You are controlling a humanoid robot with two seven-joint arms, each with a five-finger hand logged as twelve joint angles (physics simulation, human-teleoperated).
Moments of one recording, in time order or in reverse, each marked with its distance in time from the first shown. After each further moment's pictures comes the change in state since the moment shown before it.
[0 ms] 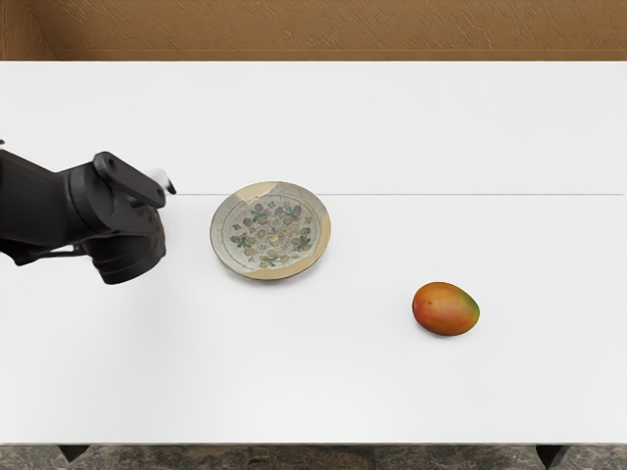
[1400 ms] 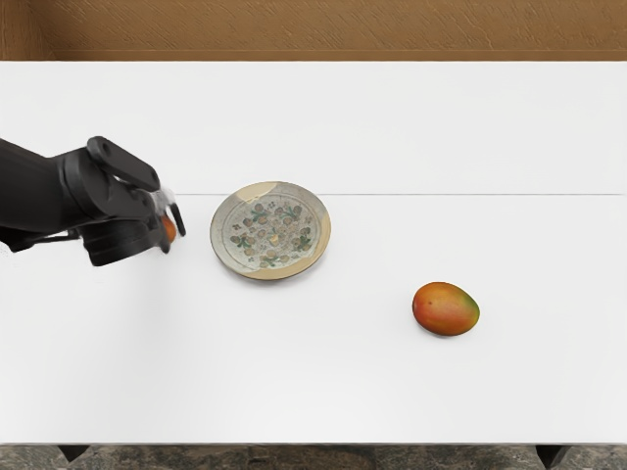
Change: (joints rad) left arm -0.031 0.000 0.031 0.033 -0.022 -0.272 0.000; right arm 0.000 0.000 0.000 0.000 0.000 0.000 0.000
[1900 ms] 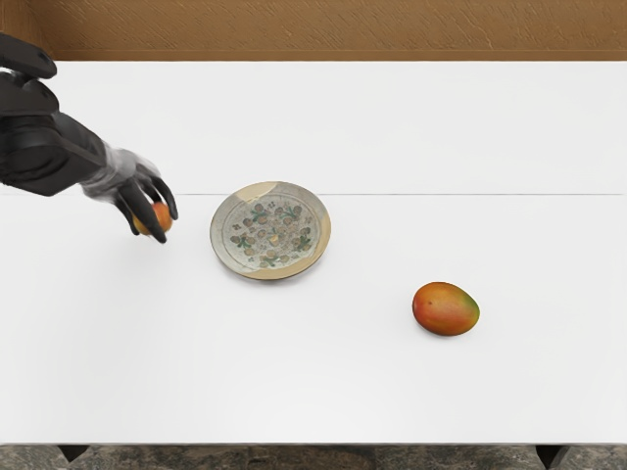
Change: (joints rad) left arm -0.216 0.274 -0.069 -0.047 -0.027 -0.469 0.004; right arm 0.000 0.000 0.000 0.000 -0.001 0.000 0.000
